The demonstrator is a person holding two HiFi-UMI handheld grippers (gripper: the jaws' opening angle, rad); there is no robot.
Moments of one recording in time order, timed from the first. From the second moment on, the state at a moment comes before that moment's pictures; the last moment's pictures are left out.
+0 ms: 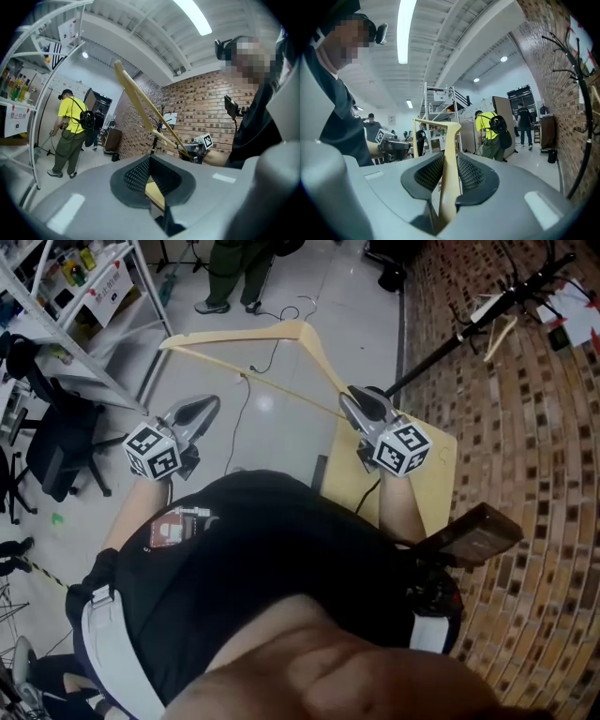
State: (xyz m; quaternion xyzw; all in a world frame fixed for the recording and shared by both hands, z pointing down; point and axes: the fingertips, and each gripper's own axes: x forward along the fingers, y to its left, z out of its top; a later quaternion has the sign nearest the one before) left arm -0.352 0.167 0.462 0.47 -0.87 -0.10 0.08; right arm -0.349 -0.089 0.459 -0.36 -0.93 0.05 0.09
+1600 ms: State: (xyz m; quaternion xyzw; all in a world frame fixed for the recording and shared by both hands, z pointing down) left arm -0.949 -0.141 0.465 0.61 -0.78 -0.09 0.09; right arm -0.872 -0.340 0.434 -0.26 -0.96 0.08 0.07
